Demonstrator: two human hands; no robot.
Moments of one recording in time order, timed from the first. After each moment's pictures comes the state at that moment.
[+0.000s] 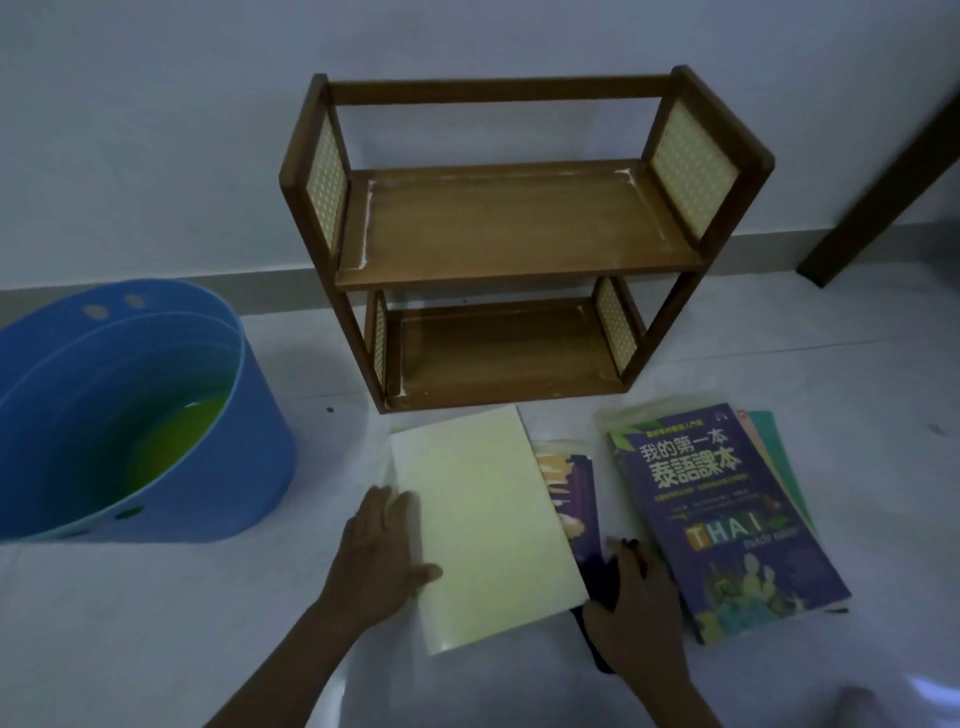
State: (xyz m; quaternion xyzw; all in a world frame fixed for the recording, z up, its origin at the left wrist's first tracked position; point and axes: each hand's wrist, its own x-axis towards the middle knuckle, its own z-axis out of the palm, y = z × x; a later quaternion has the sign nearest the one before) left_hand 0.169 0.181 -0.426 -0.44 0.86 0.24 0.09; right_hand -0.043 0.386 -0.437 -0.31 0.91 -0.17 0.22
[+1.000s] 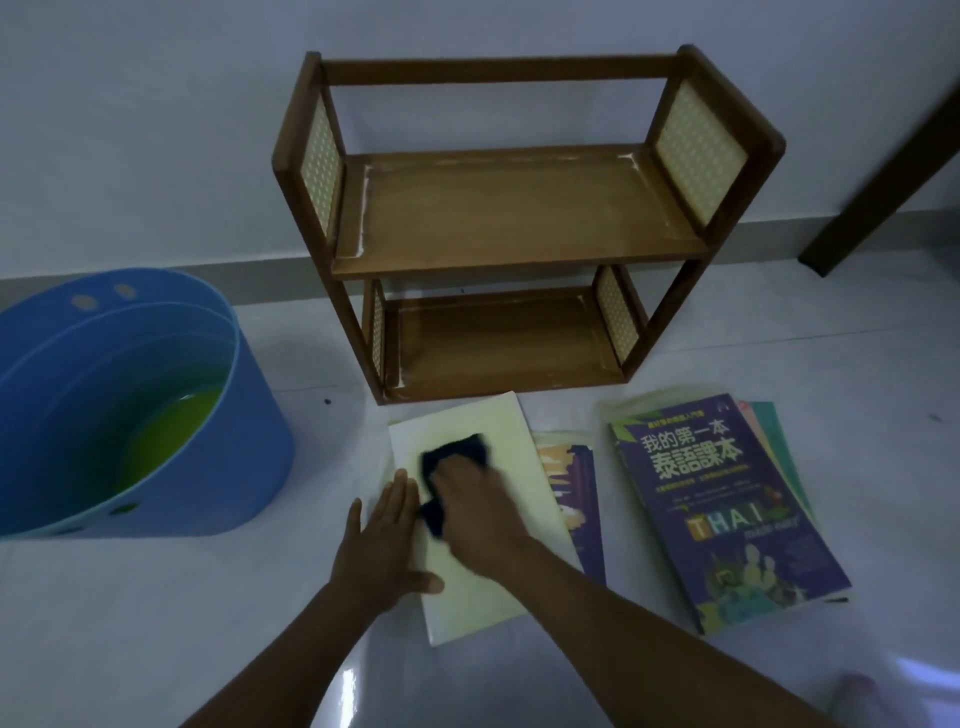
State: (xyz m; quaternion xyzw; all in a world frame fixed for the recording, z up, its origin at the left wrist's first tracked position) left_hand 0.166 0.176 -0.425 -0.38 0.88 0.20 0.19; right_hand 0.017 0.232 -0.433 -0.65 0.73 -0.12 0.19
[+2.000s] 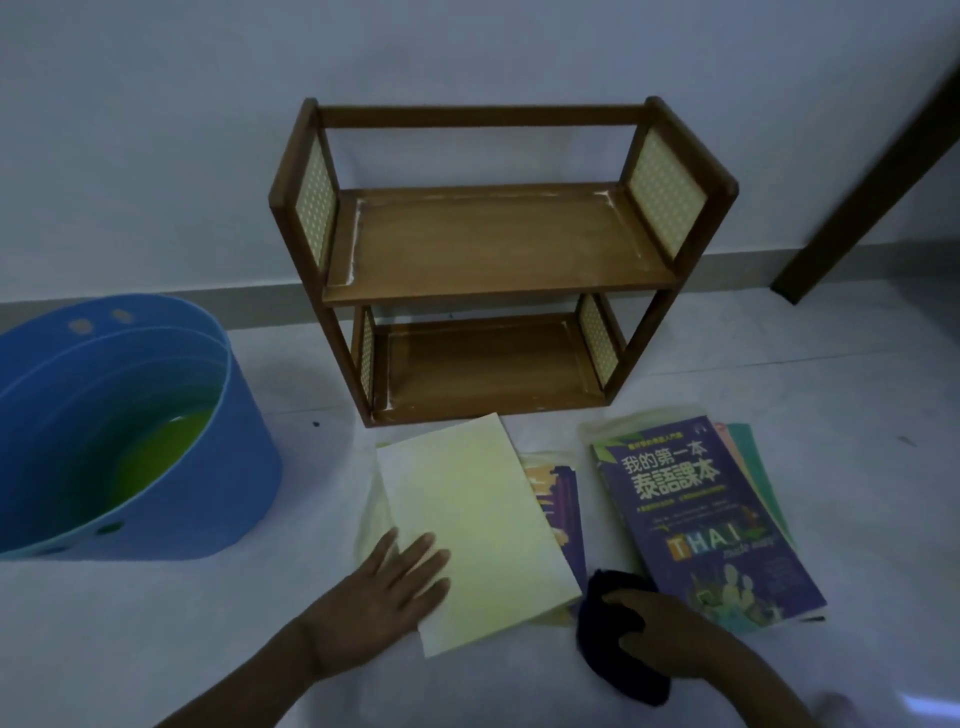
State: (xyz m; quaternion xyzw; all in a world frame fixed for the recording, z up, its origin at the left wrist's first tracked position) left_hand 0.191 0.183 -0.442 0.00 1.00 -0.06 0.00; right_hand -0.104 0.392 -0.380 -0.42 0.75 0.06 0.50
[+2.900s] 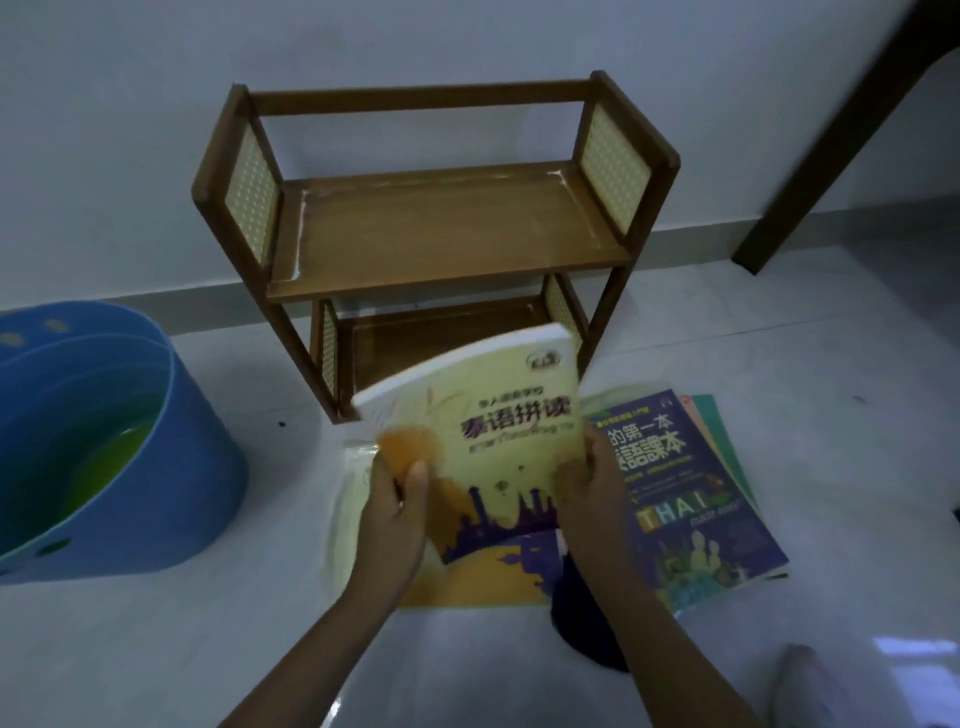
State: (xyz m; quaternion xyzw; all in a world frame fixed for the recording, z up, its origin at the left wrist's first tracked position) left_hand 0.094 0.216 -0.343 -0.46 0.63 0.56 -0.26; right_hand -0.072 0.317 -0.358 -0.24 0.79 -0.54 0.15
